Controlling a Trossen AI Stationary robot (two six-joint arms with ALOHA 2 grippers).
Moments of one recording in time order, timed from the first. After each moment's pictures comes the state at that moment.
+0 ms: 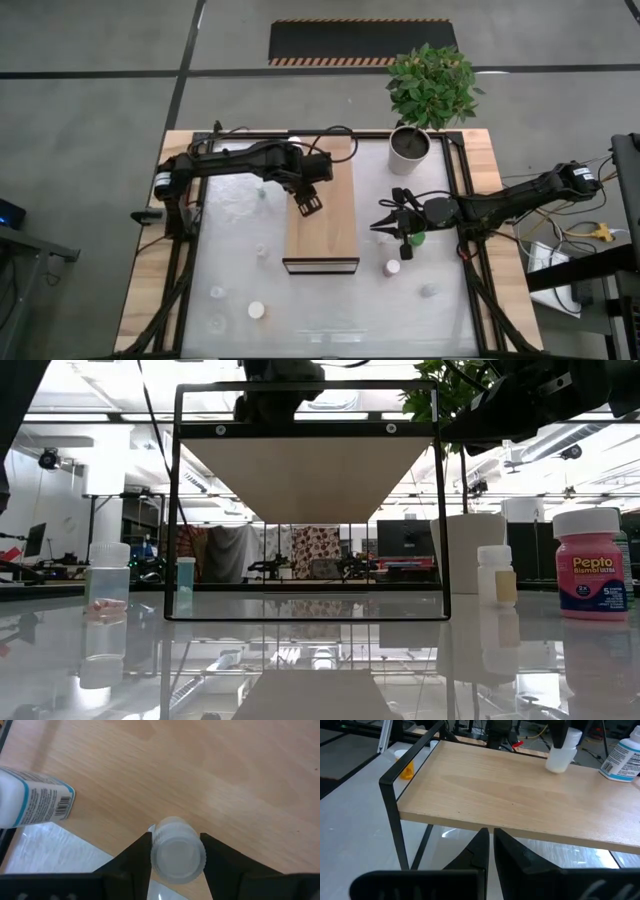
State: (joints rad) left arm 0.10 1.83 1.90 -1.34 -0.21 -0.36; right arm 0.19 0.99 0.45 0.21 0.12 -0.12
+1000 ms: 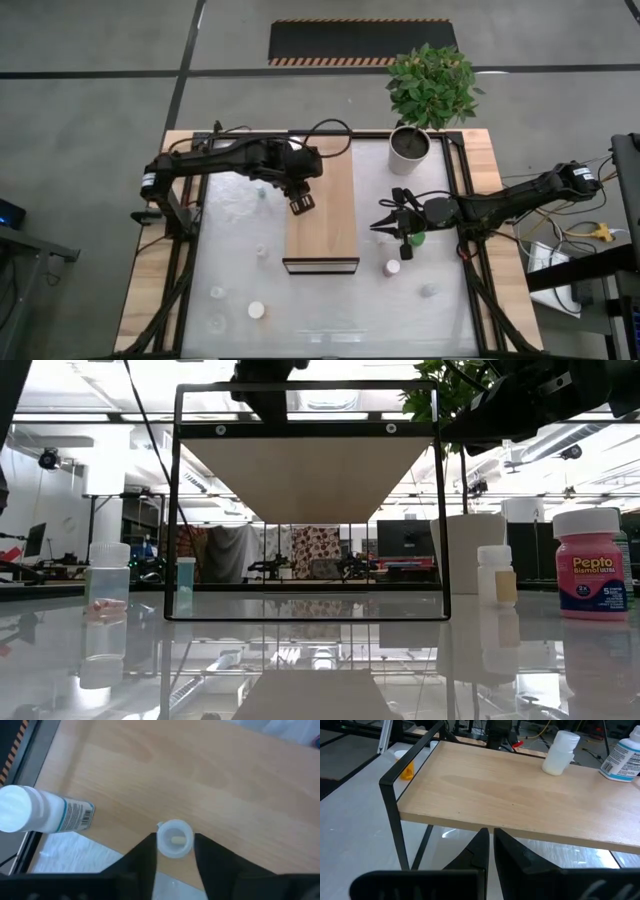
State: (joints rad) left arm 0.08 1.73 1.90 -1.32 -0.24 -0.26; right arm 0.19 0.99 0.45 0.21 0.12 -0.11
